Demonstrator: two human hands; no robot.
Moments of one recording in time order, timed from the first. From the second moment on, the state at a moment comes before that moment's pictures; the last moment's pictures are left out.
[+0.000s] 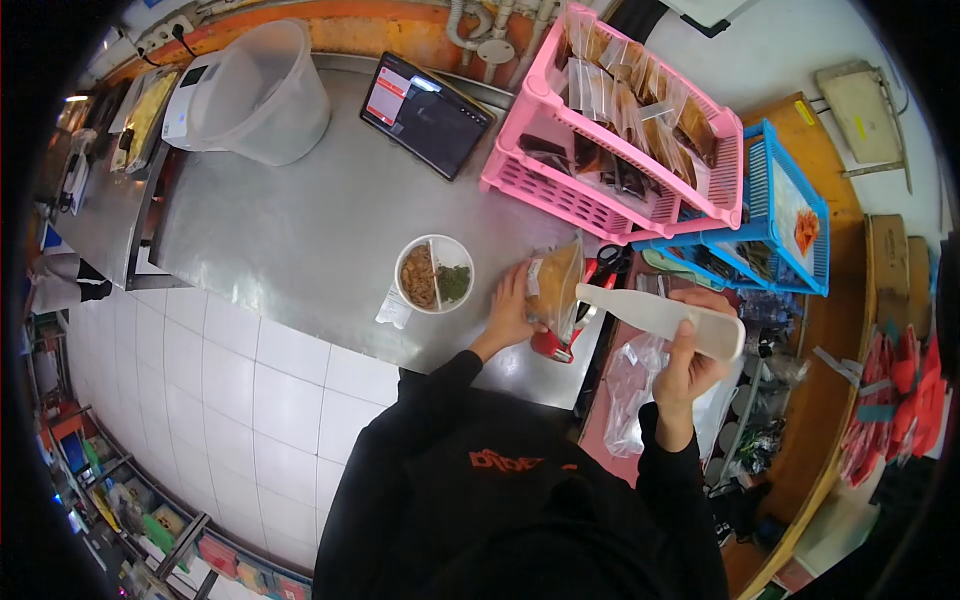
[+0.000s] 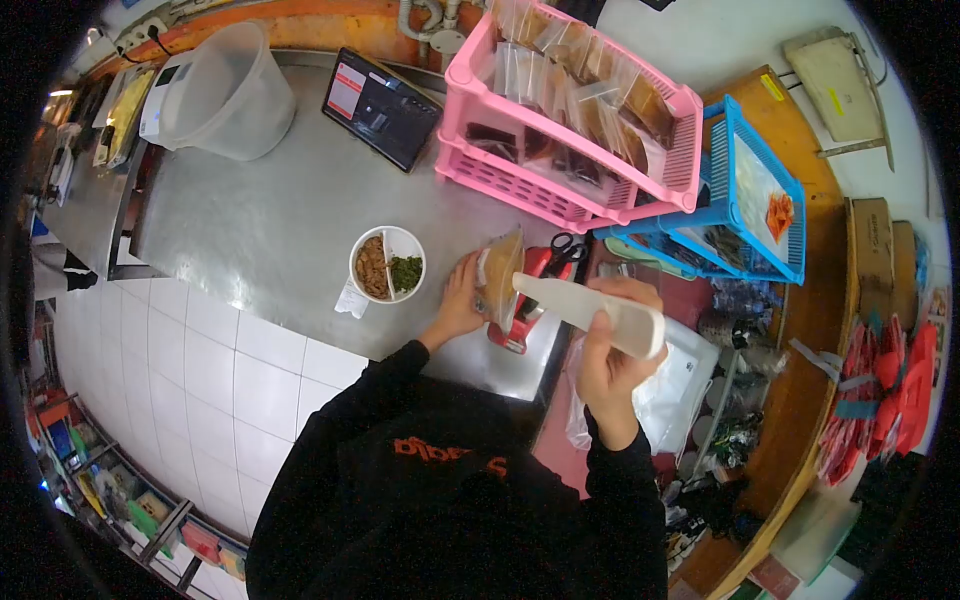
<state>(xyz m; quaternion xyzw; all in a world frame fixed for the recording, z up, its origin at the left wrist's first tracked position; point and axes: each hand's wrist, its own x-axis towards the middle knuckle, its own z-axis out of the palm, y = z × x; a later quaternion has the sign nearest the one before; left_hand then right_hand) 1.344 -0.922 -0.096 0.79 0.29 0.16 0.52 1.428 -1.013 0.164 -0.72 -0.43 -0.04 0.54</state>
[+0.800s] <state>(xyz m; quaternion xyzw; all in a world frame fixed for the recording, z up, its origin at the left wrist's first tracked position) 1.346 -0.928 -0.102 0.78 0.32 0.15 0.51 1.462 -0.995 0.060 -0.71 -0.62 0.16 0.30</state>
